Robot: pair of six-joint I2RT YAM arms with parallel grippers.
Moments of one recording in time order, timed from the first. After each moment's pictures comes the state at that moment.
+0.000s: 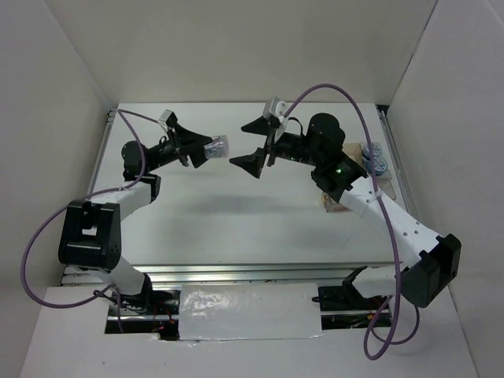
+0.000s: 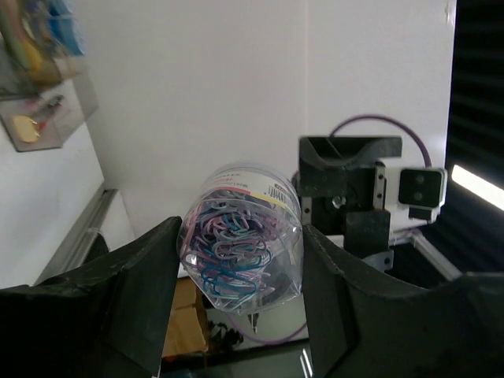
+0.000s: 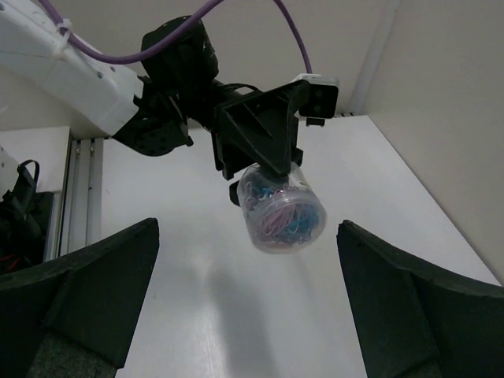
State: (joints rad) left arm -0.05 1.59 0.83 1.15 1.04 -1.87; right arm 0.61 1.29 1.27 0.09 -0.64 -0.10
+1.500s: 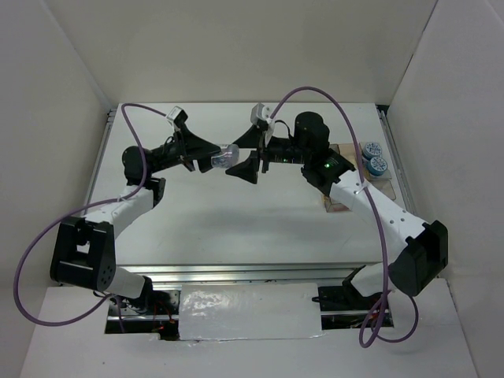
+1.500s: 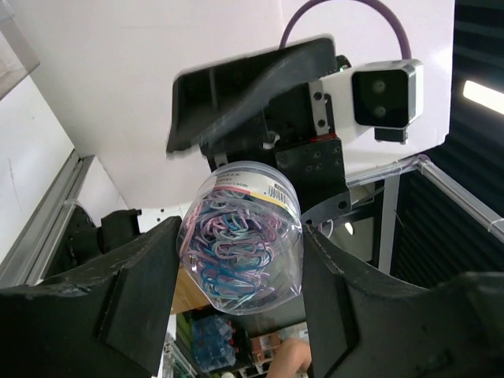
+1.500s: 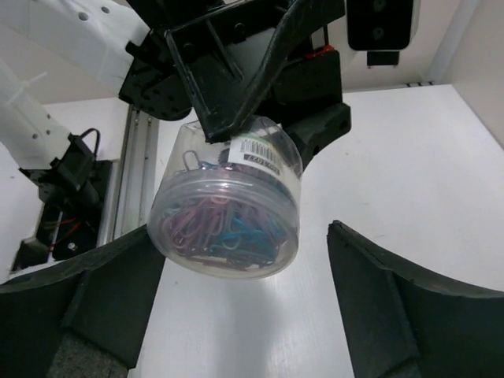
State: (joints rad) left arm -0.18 1.44 0.83 1.19 1.07 -1.90; right arm 0.62 1.39 1.28 0.07 -0.79 -0.07
